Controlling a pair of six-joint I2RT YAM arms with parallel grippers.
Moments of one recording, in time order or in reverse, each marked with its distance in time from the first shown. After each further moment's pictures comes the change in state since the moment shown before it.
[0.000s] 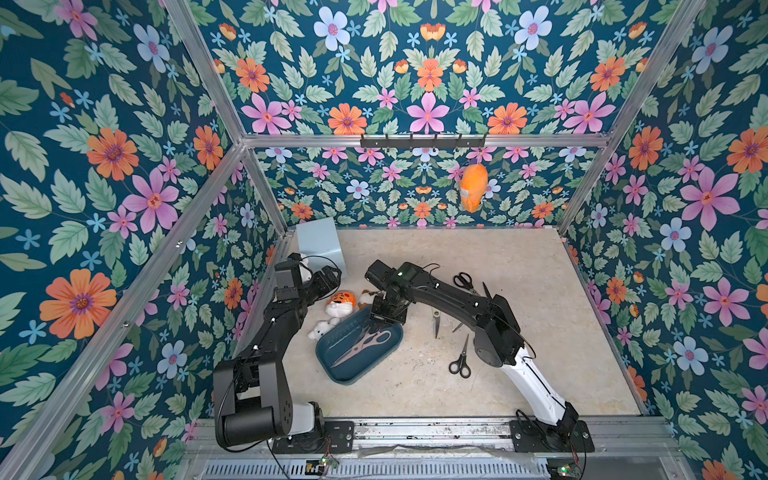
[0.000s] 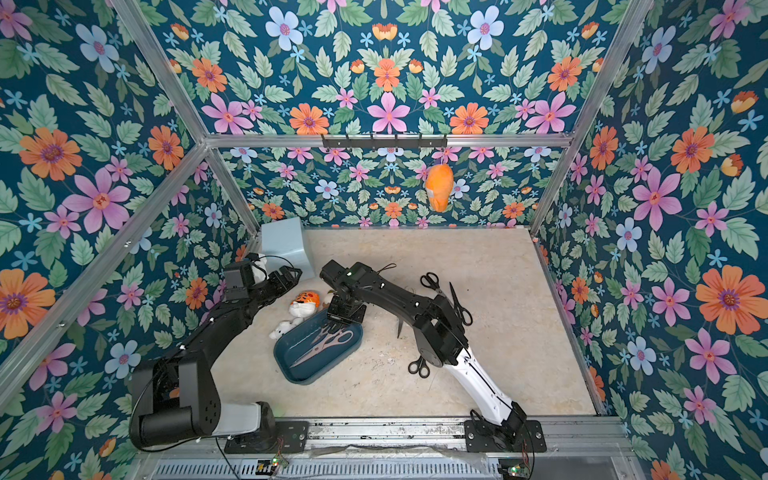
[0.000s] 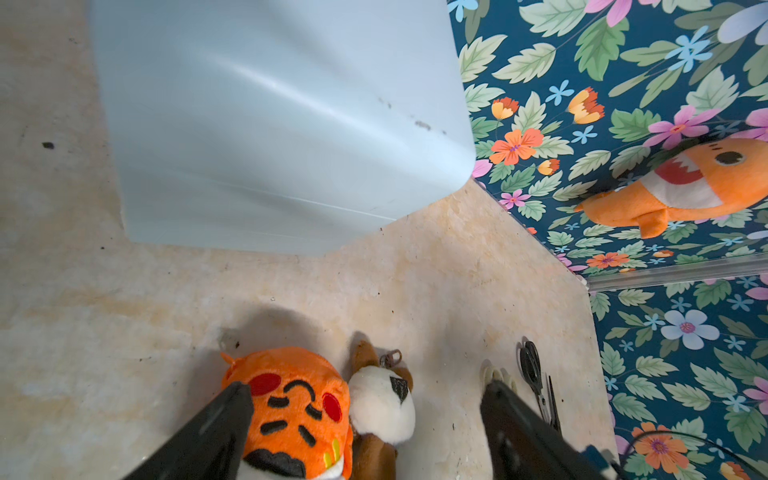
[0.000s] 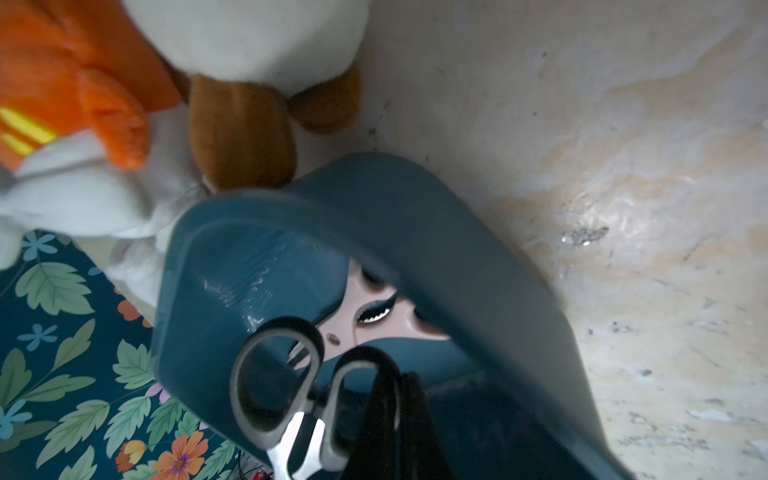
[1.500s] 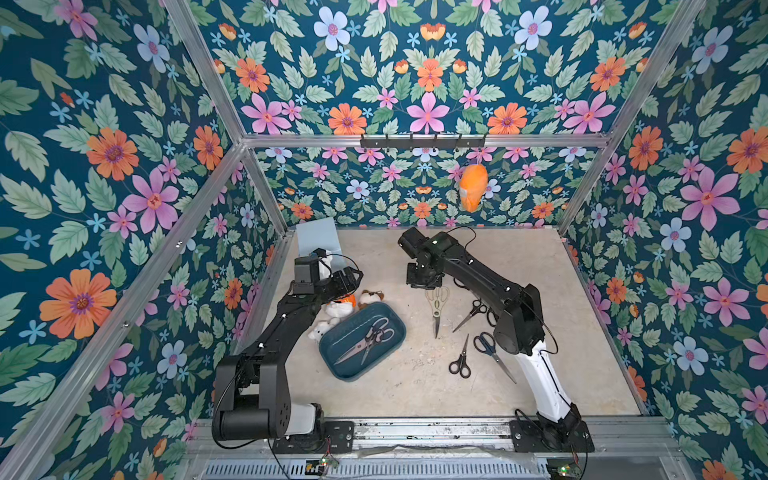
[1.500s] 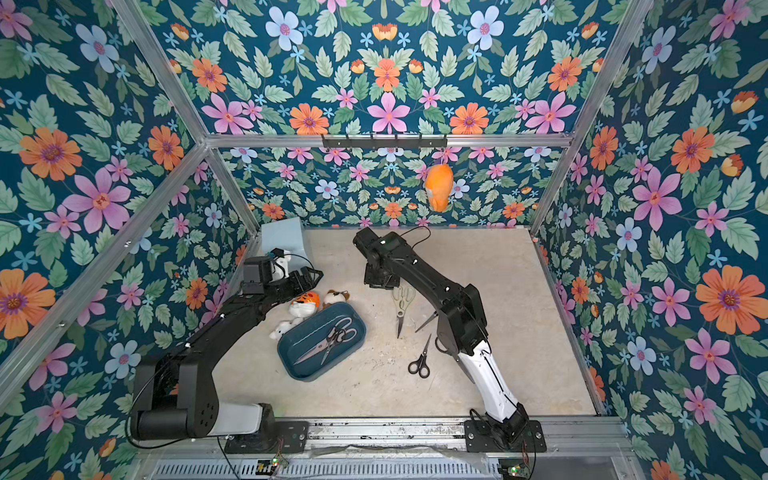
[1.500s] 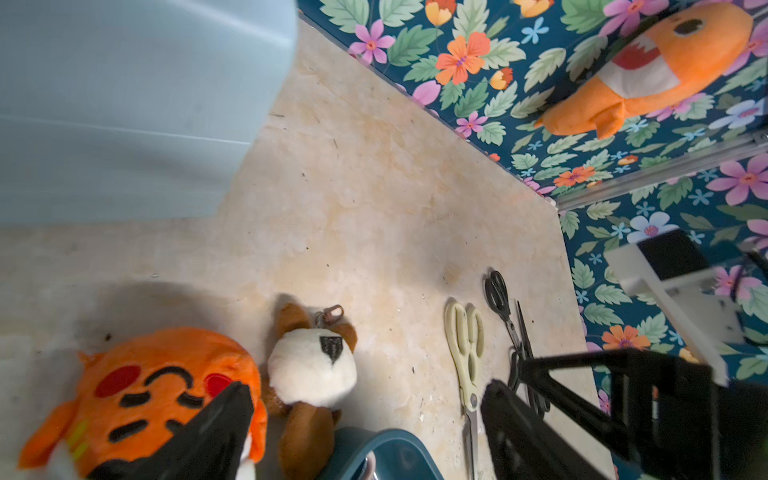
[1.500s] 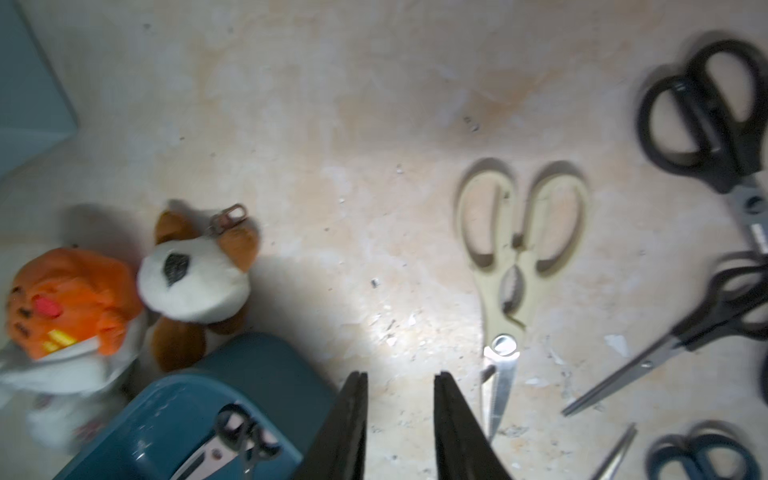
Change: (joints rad) left arm -0.169 0.013 0.061 -0.082 0.047 0.056; right arm -0.215 -0.117 0.030 -0.141 0.388 -0.348
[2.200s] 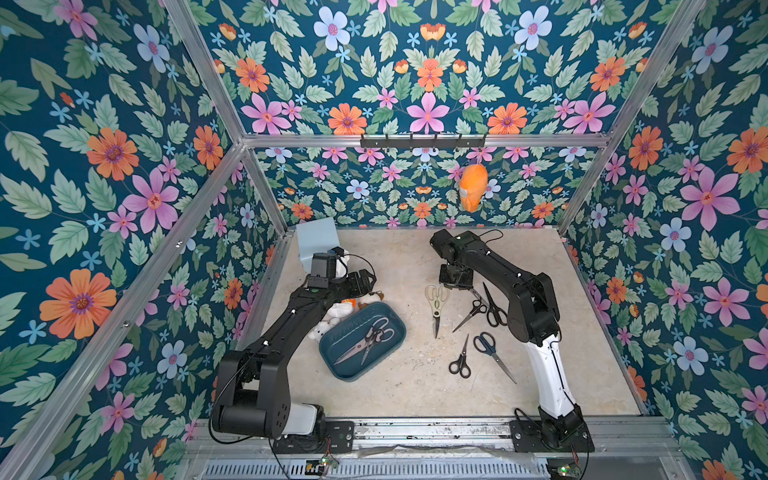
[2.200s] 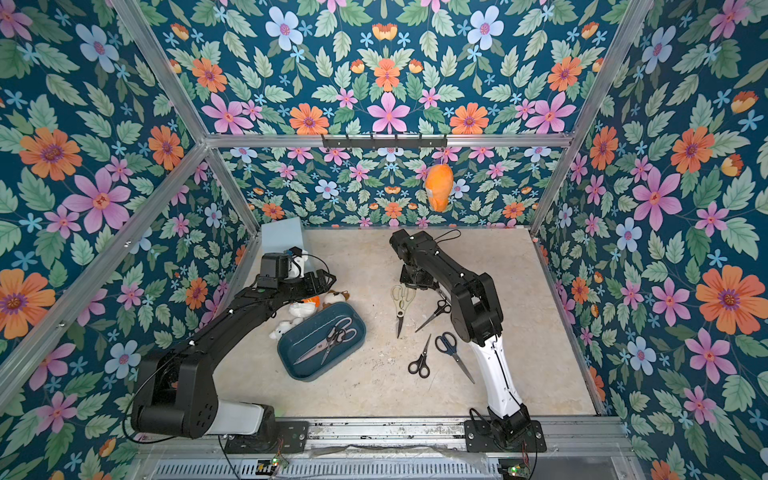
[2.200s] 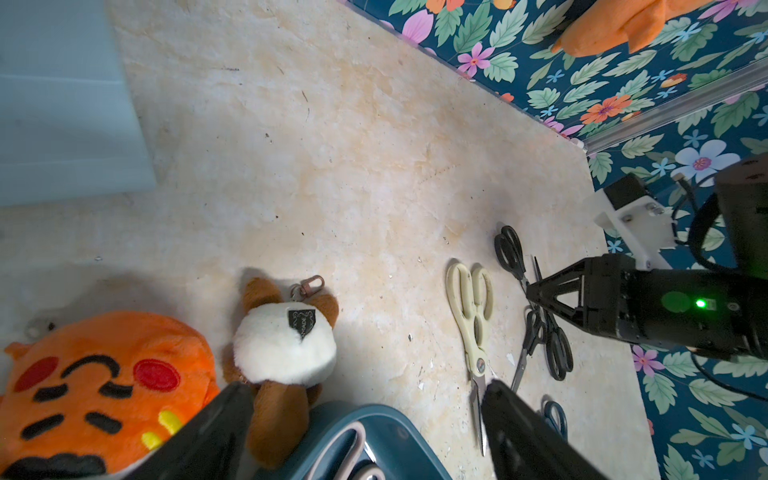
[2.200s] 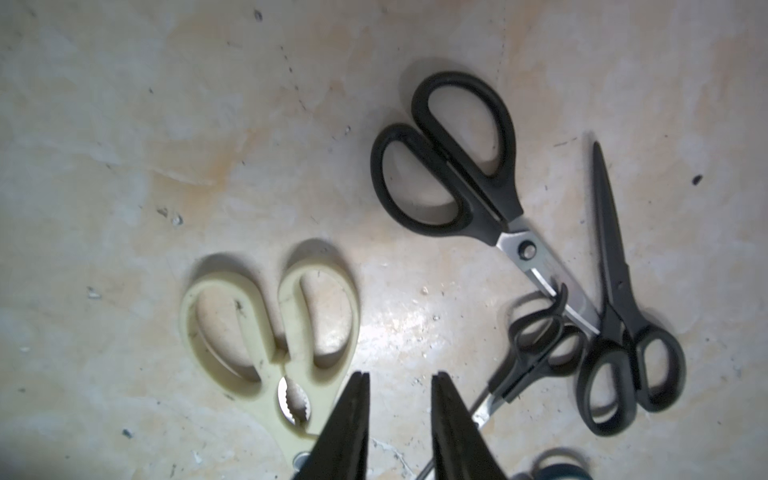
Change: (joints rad) left arm -0.118 0.024 0.066 -0.124 -0.092 0.061; right arm -0.183 -0.013 -0.208 0.050 0.084 -0.035
